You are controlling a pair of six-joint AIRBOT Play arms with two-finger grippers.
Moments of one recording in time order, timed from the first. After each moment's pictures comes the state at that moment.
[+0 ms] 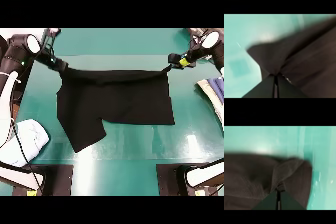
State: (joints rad) left arm -0.12 -1.66 1.72 1.54 -1.15 -1.34; right arm -0.03 -1.71 1.80 -1.38 1.23 1.63
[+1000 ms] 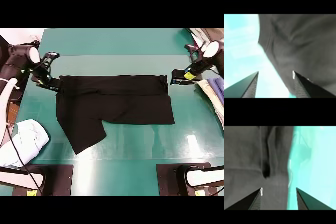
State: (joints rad) left arm -0.08 -1.57 1.56 1.62 -1.42 -1.44; right arm -0.06 -1.57 1.61 -1.46 1.40 1.61
